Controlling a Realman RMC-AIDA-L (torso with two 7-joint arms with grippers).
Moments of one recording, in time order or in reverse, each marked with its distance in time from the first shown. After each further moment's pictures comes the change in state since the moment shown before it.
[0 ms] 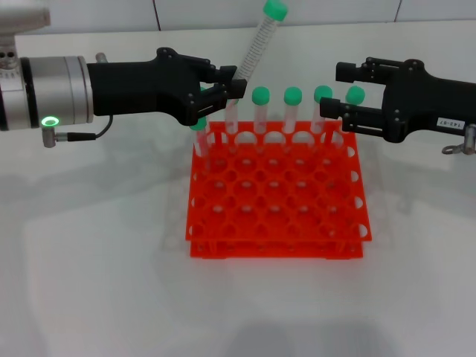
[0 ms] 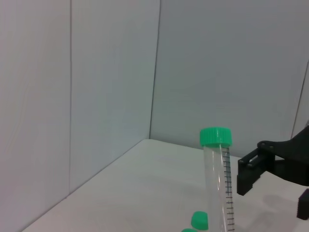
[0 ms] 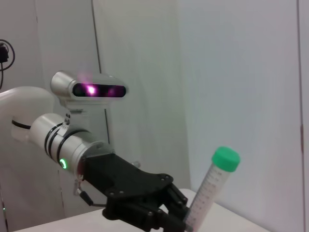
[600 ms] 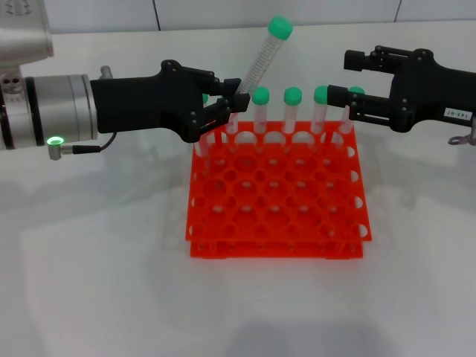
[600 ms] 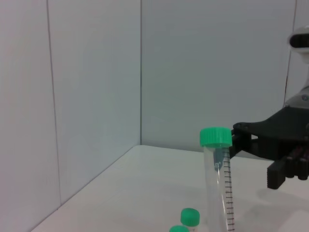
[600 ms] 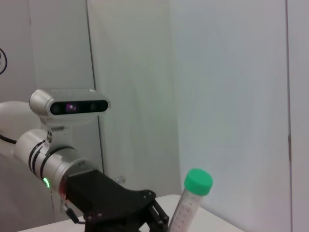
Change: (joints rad) left arm 0.011 -0.003 -0.001 -0.072 -0.035 0.008 0.158; right arm 0.003 0.000 0.031 -0.003 0.000 0.000 -0.014
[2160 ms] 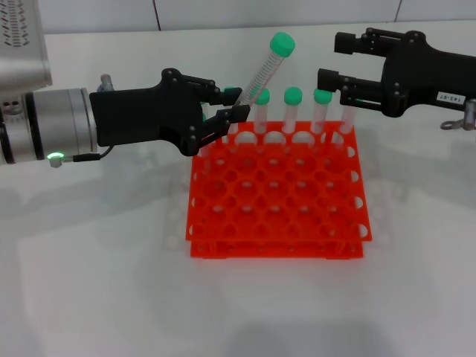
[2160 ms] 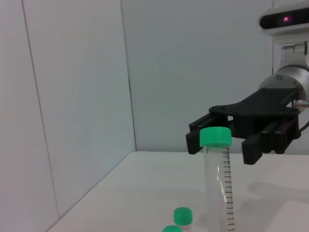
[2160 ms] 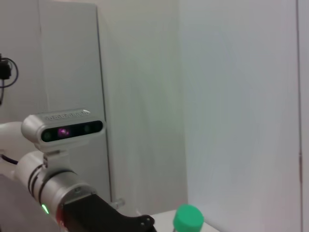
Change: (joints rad) left arm 0.019 -0.002 0.004 -0.037 -0.027 0.014 0.156; right arm 0.036 0.002 0.004 -0.001 0.016 -0.007 -0.001
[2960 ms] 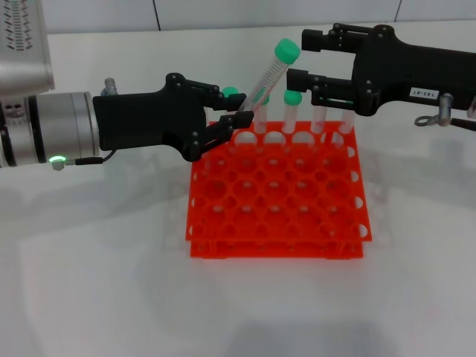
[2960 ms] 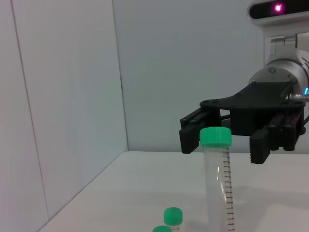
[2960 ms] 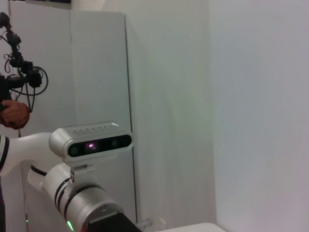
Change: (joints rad) left arm 0.000 0.000 0.013 -0.001 0.000 0.012 0.000; right arm 0.050 0.006 -0.052 0.008 0.026 -0.010 0.002
